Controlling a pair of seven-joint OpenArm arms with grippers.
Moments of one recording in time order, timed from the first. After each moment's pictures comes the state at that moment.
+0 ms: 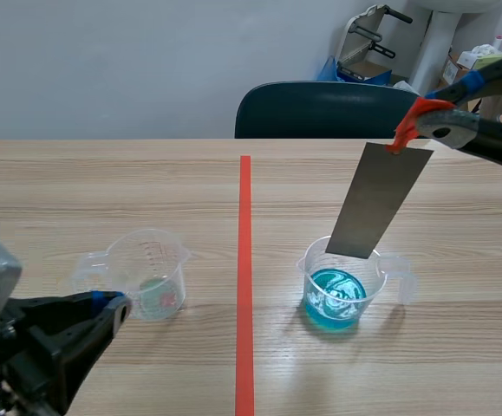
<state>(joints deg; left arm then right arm) 46.0 -37.0 10.3 112.4 -14.5 -7.9 -14.4 -1.2 54.7 -5.6 96.0 -28.7 45.3 78.5</state>
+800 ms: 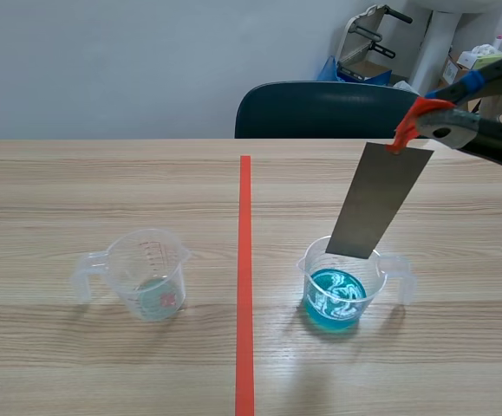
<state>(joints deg) 78.1 -30.7 -14.3 127.3 -17.5 -7.9 -17.8 -1.2 54.7 -5.6 96.0 -28.7 45.3 78.5</state>
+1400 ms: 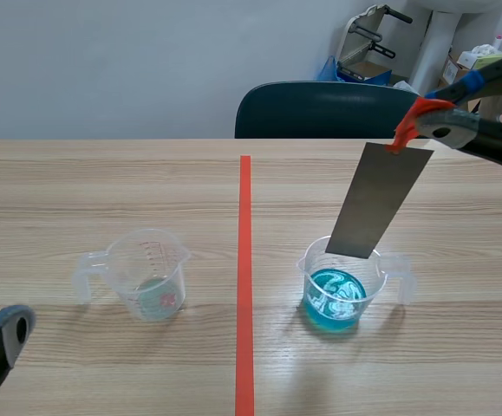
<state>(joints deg) 77.5 -30.8 -14.2 131.1 -19.2 -5.8 -20.2 -1.2 54.7 -5.6 96.0 -28.7 45.3 78.5</state>
